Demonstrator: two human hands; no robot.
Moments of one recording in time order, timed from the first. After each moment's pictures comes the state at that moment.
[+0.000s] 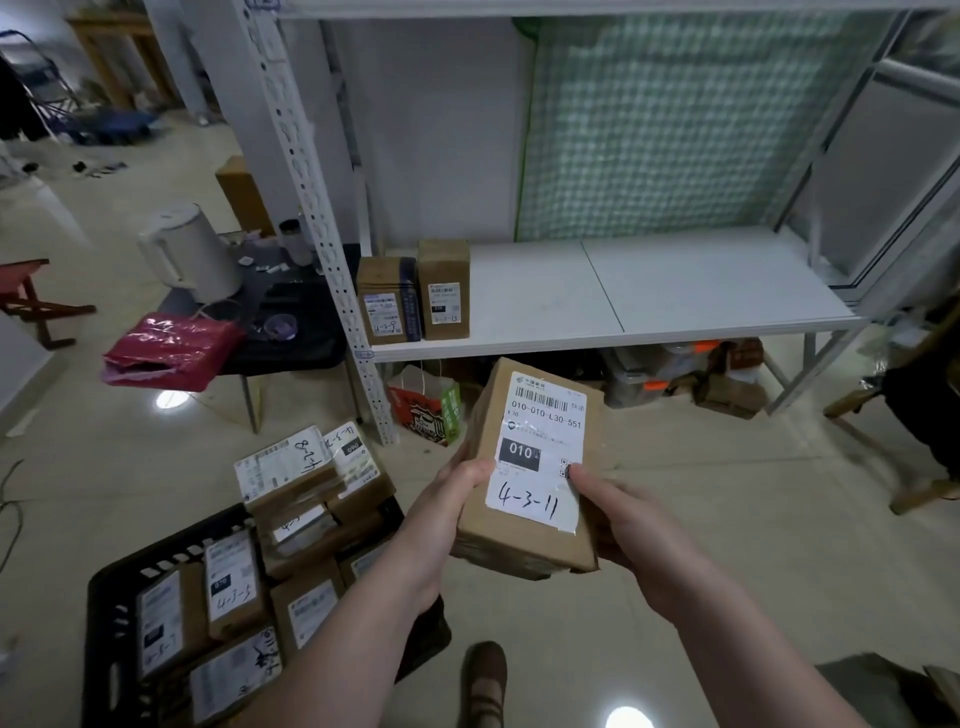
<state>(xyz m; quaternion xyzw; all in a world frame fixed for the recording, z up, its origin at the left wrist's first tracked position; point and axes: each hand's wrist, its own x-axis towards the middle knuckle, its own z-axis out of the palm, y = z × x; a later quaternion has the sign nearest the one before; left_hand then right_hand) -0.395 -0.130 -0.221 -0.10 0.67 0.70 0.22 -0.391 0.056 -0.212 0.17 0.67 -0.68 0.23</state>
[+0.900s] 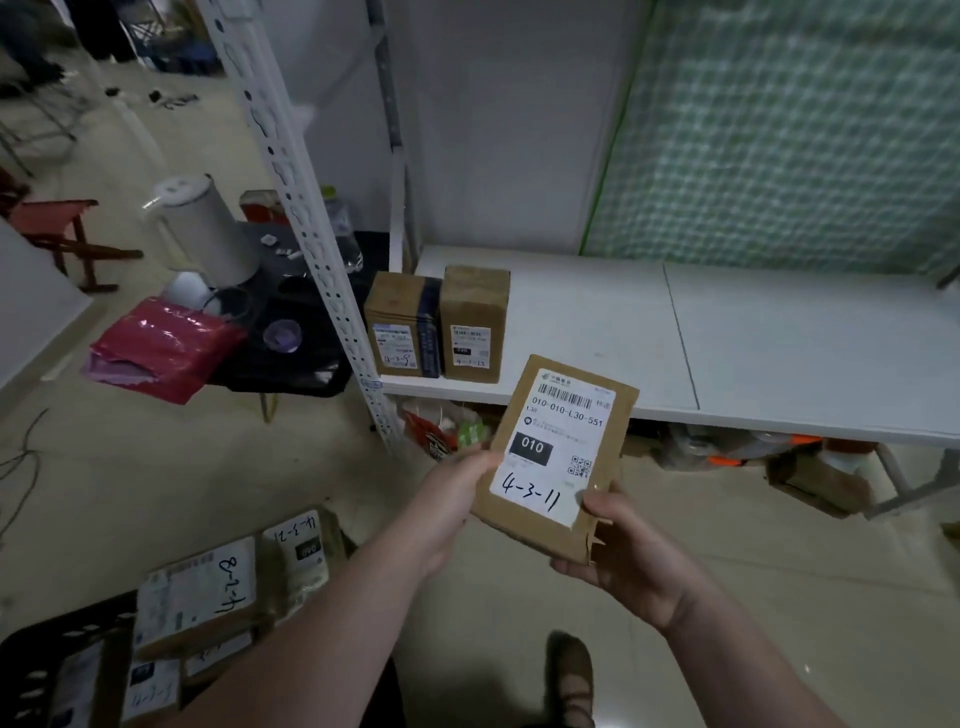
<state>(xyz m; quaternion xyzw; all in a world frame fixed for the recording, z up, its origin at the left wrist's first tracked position) -0.673 -0.110 -0.253 -0.21 0.67 0.68 0.21 -0.686 0.087 -0.294 0.14 0.53 -0.75 0.36</state>
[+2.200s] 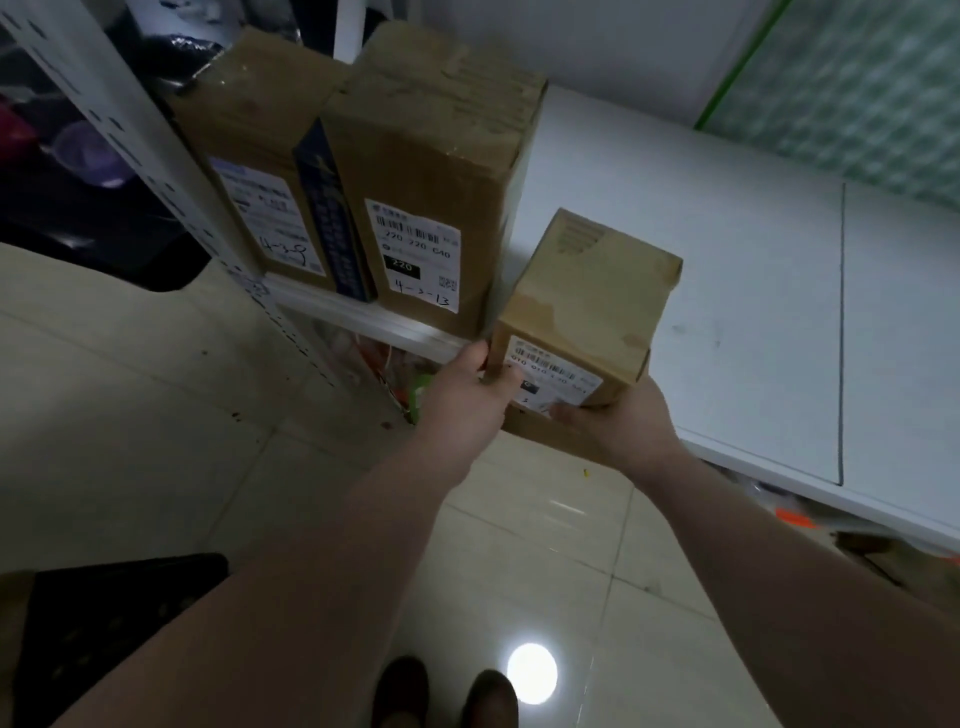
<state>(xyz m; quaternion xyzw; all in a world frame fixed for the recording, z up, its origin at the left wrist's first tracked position) -0.956 -0.078 -0.525 -0.31 0.72 0.62 0.06 -1.032 0.076 -0.568 -0.09 0.87 -0.43 0.21</state>
